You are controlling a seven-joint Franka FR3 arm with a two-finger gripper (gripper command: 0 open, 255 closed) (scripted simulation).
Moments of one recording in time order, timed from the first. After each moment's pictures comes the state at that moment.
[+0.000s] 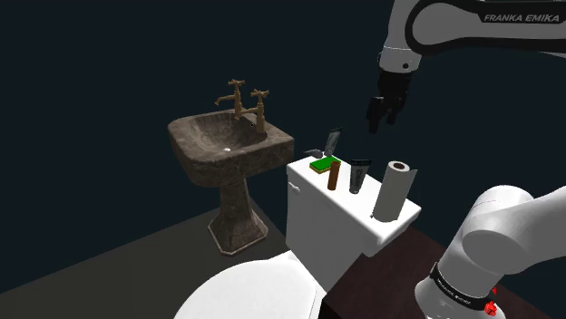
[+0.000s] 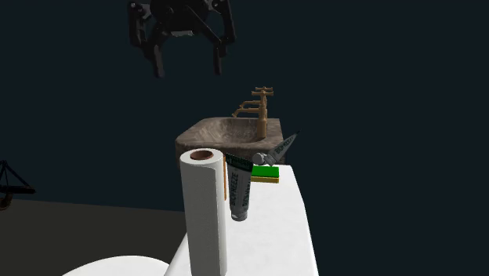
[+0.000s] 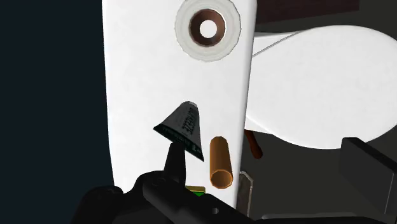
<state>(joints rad) -0.02 -0.74 -0.03 -2.30 -0.07 1.58 0.04</state>
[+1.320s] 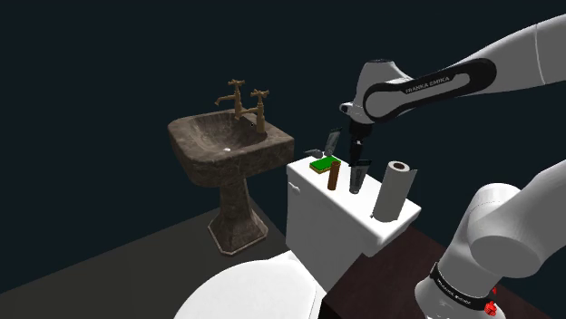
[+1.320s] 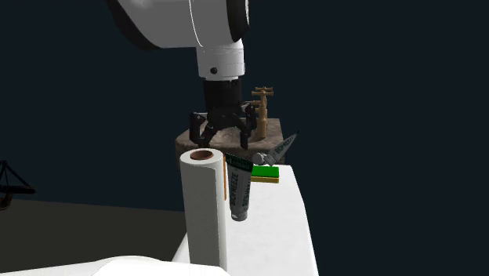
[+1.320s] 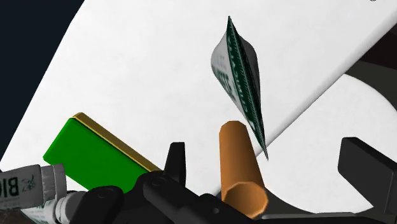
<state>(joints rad) 0.12 -0.45 -0.31 -2.52 -0.18 2.16 -0.62</state>
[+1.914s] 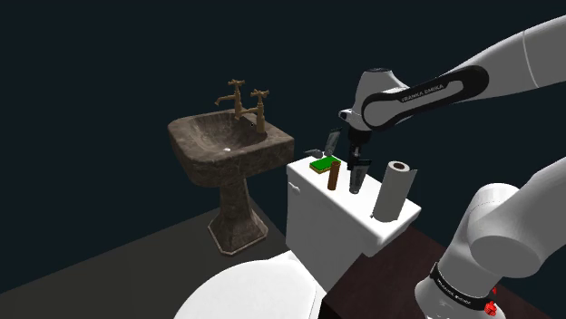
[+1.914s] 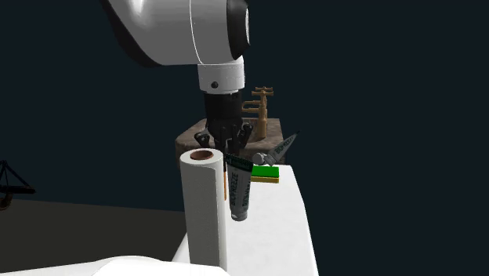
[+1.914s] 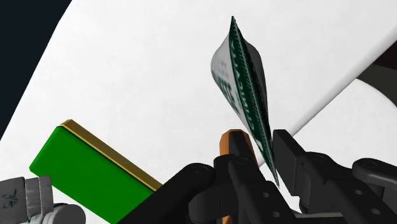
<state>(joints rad) 0.12 -0.42 -0.32 -2.56 -0.19 2.23 -0.62</state>
